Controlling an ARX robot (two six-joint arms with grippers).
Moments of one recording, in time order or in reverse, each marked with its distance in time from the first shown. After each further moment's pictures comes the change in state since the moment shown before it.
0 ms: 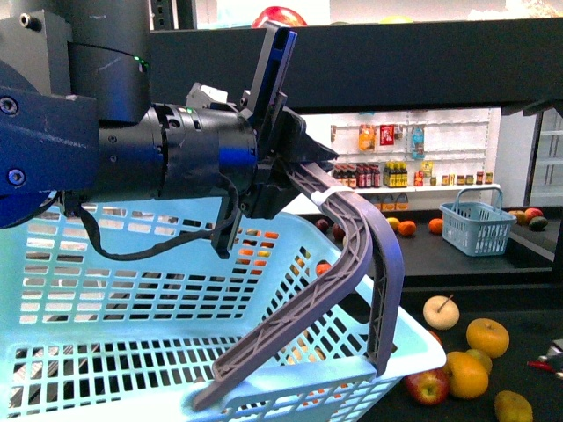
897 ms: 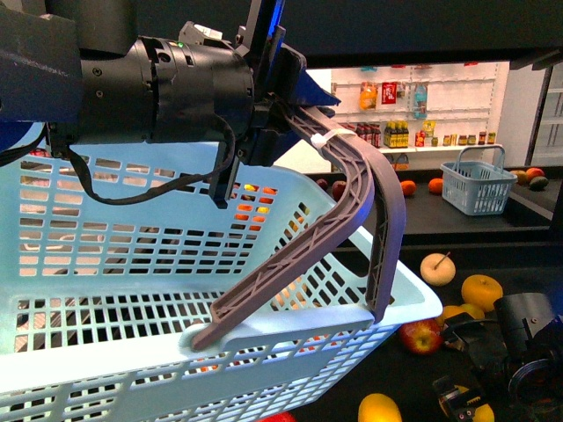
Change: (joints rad) left arm 0.000 0.000 0.000 0.000 0.000 0.000; right arm 0.052 0.517 0.694 -0.175 0.100 -0.044
